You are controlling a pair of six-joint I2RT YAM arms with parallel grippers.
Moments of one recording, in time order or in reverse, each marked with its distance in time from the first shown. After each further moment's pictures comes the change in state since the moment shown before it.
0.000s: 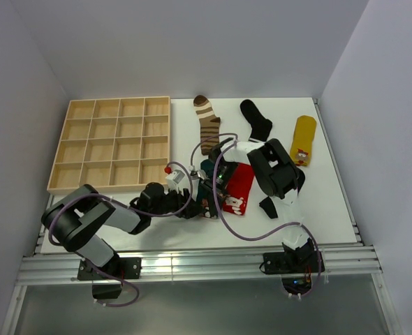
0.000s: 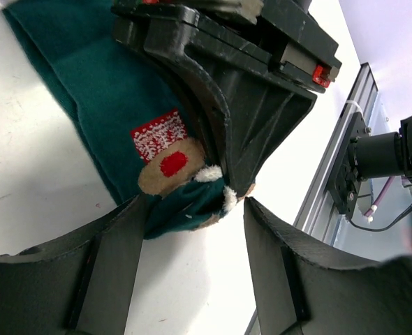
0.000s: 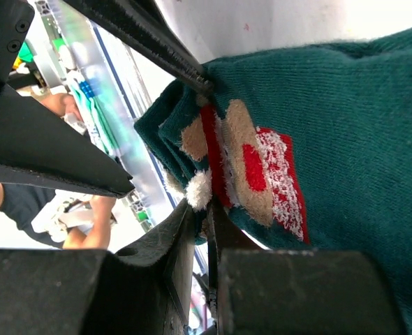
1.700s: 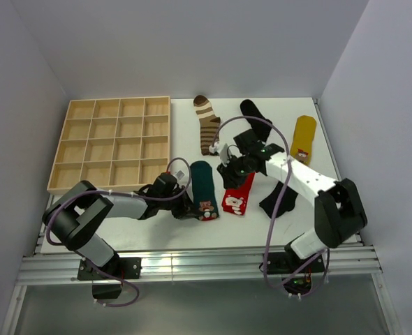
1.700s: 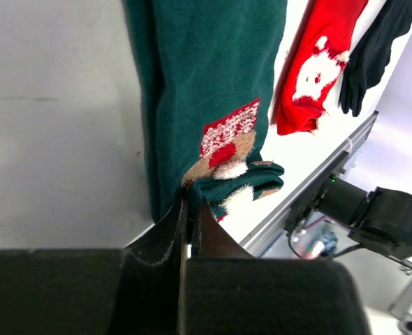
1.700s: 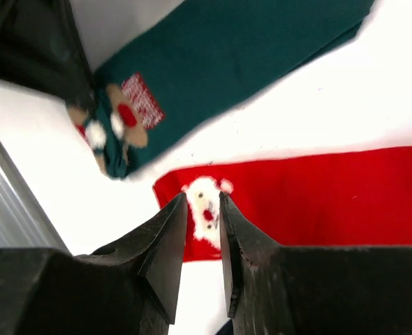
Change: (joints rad) left arm 0.004 0.011 0.223 -0.622 -0.013 -0.382; right arm -0.075 -0.678 -0.360 0.546 0.445 0.131
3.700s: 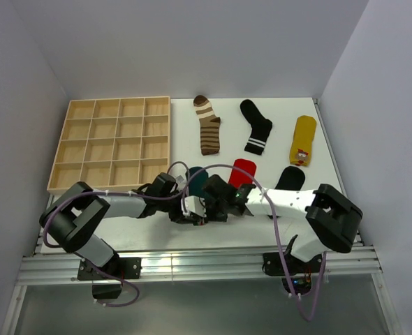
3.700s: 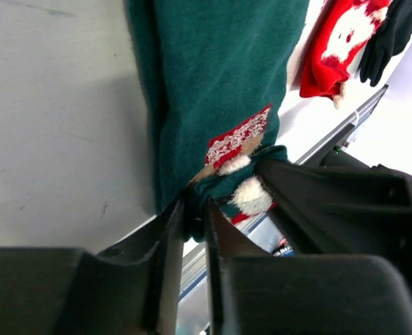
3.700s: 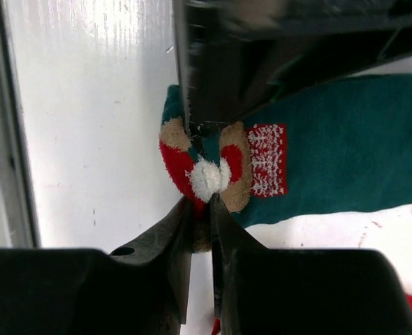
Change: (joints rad) left arm 0.022 -0.011 0.015 -0.139 0.119 -0.016; right arm 0.498 -0.087 -0.358 0.357 0.255 -0.241
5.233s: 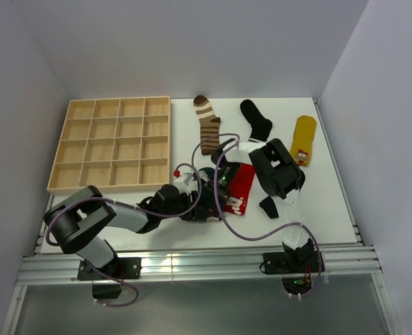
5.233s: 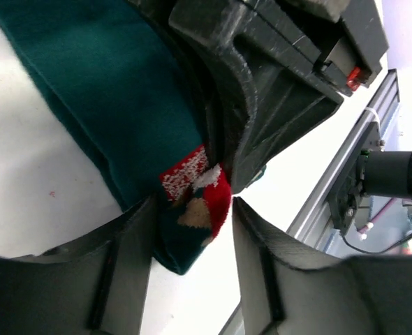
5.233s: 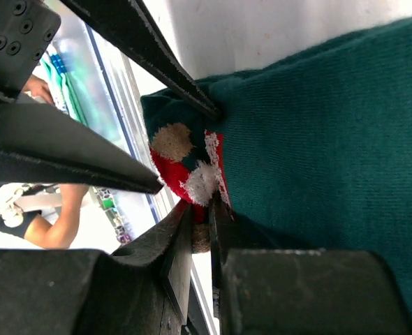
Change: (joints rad) left arm -0.166 -0.002 -0.134 0.527 -0.271 0.260; right arm -0.436 0.750 0.685 -0.911 -0.682 -0.056
